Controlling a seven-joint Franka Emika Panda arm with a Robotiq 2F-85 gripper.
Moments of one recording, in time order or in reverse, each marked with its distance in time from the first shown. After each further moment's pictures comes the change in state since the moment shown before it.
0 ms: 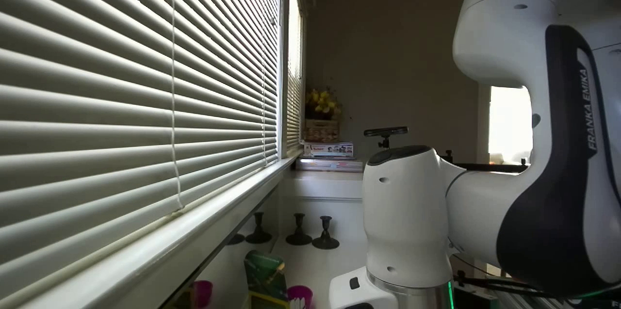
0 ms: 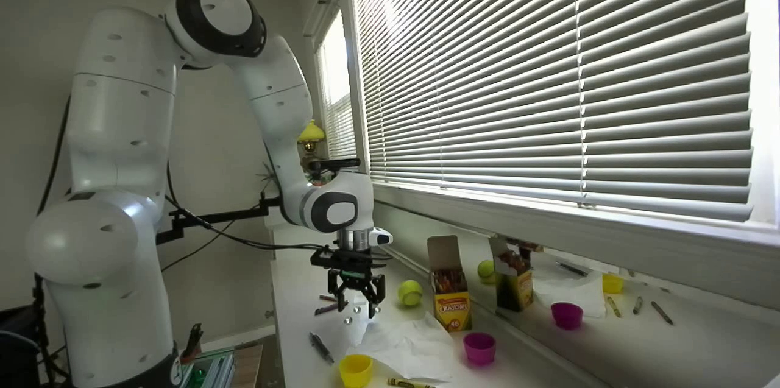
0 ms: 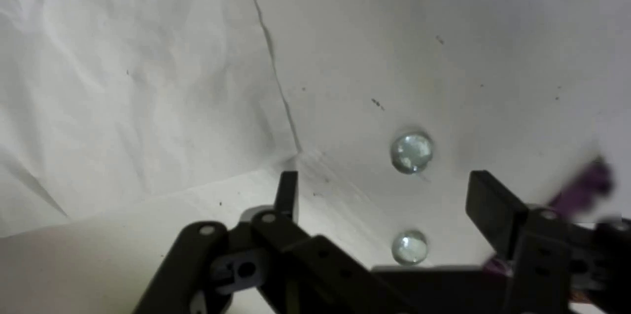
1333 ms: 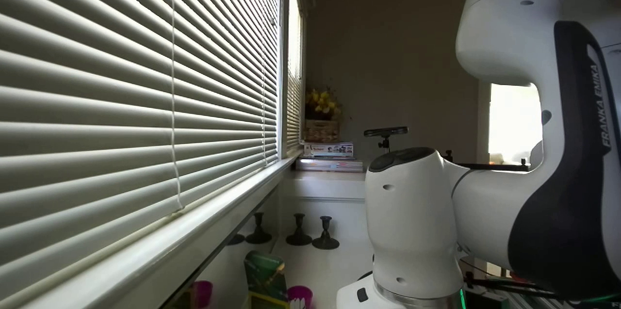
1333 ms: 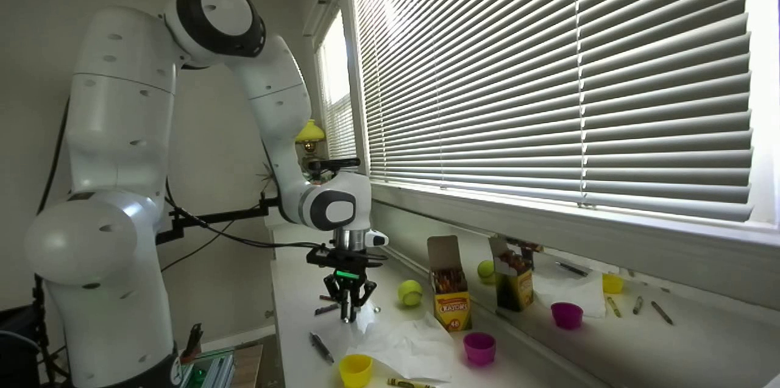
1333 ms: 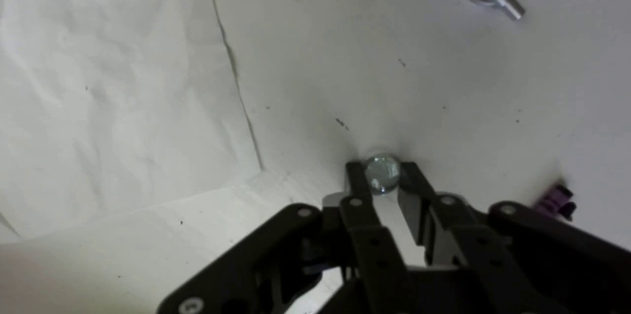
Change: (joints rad) arm -0.004 -0.003 0.029 0.006 -0.002 -0.067 0.000
